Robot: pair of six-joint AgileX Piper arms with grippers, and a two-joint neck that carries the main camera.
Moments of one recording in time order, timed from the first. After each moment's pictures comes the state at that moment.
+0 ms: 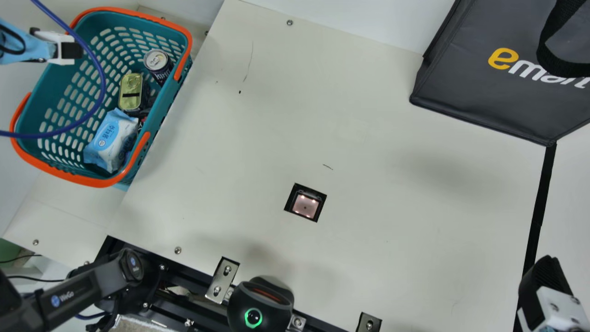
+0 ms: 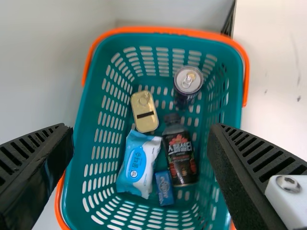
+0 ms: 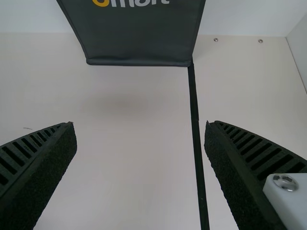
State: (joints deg) left arm 41.6 81.3 -78.6 -17.0 62.9 41.1; right arm 0.7 42.6 -69.8 -0.8 69.7 0.0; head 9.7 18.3
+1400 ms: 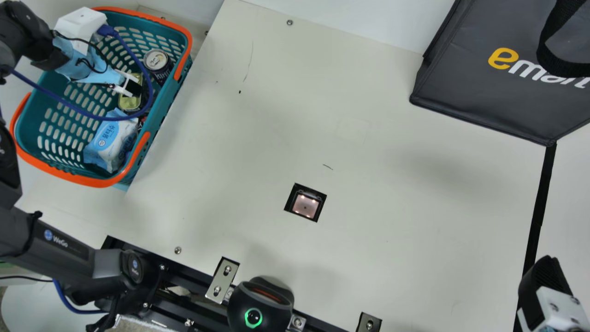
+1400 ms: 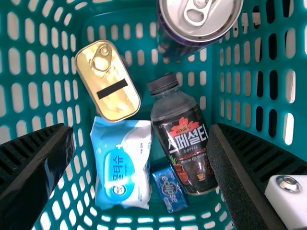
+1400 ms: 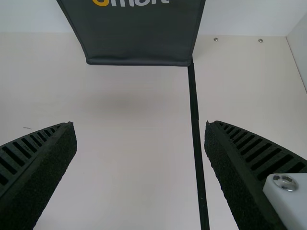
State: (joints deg) left arm 35.6 108.4 -76.5 -12.9 52.5 47.5; right arm 0.7 42.6 -69.8 -0.8 69.8 0.0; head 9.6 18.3
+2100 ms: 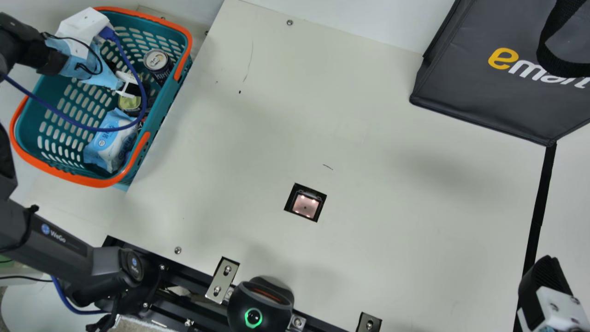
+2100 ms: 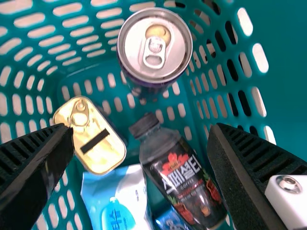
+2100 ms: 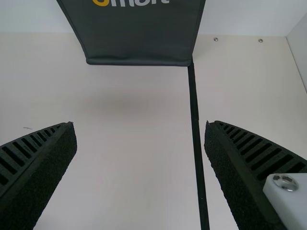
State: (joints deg) left arm 40.0 111.8 -75.8 -31.9 51.9 74.7; right arm 0.7 42.6 -69.8 -0.8 69.8 0.0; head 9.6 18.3
